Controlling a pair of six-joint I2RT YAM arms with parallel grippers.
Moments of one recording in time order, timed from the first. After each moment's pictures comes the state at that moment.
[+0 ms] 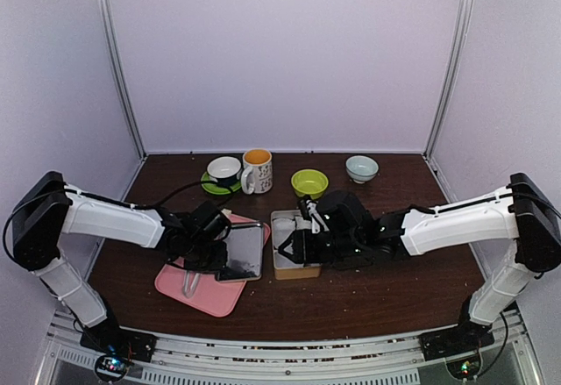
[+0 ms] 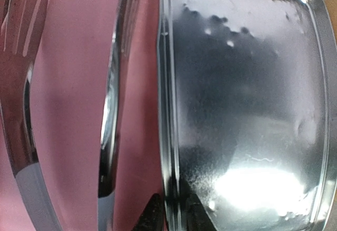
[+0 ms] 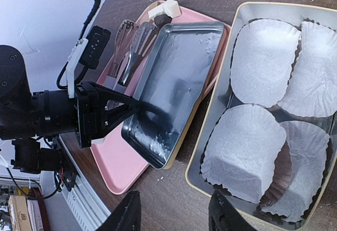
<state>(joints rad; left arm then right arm) -0.84 1.61 0.81 -0.38 -0.17 -0.82 1.04 1.61 0.94 0.04 -0.04 0.81</state>
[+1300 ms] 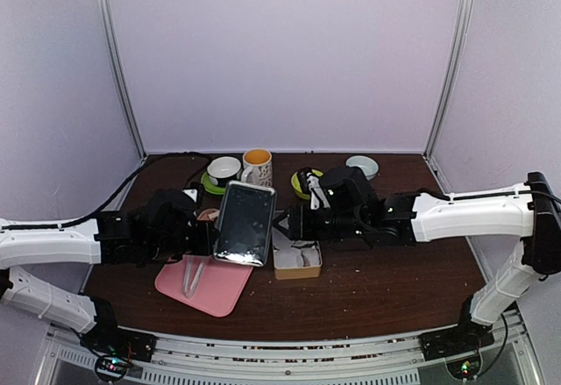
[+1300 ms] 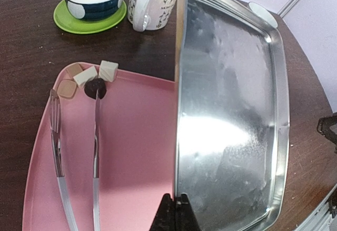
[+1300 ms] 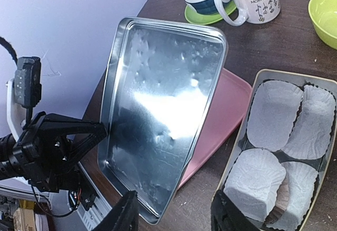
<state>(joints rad) -0.99 1.14 0.72 -0.29 -0.36 -0.73 1.04 1.55 1.06 -0.04 0.04 0.77</state>
